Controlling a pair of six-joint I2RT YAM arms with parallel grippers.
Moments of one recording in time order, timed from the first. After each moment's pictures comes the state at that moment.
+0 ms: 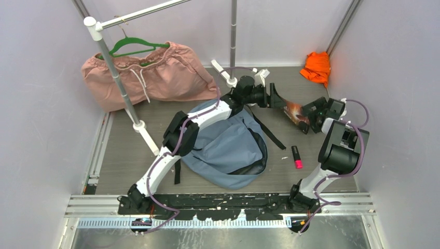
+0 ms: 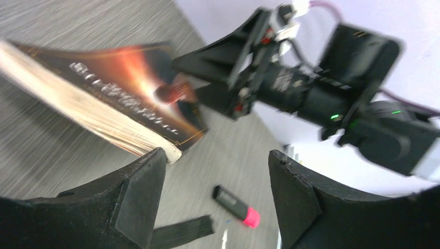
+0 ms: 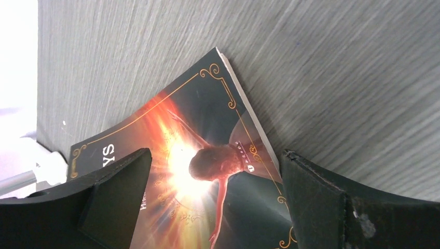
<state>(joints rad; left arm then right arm) -0.82 2.51 2.14 0.16 0.51 -0.75 -0.42 1.70 0.85 0.11 -0.19 0.76</state>
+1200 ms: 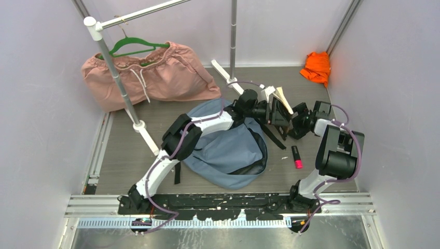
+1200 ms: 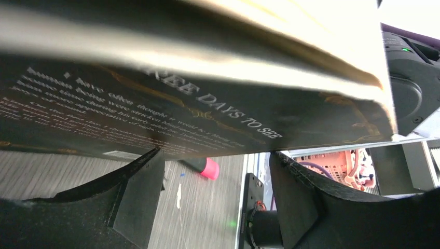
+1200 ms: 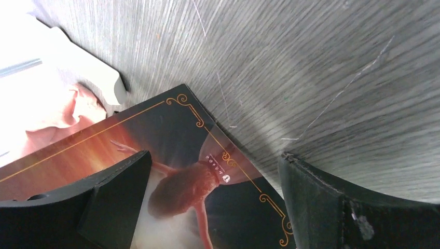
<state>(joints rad) -0.89 2.46 1.93 0.37 0.67 -0.89 -0.31 1.63 0.80 -0.11 -0.48 0.84</state>
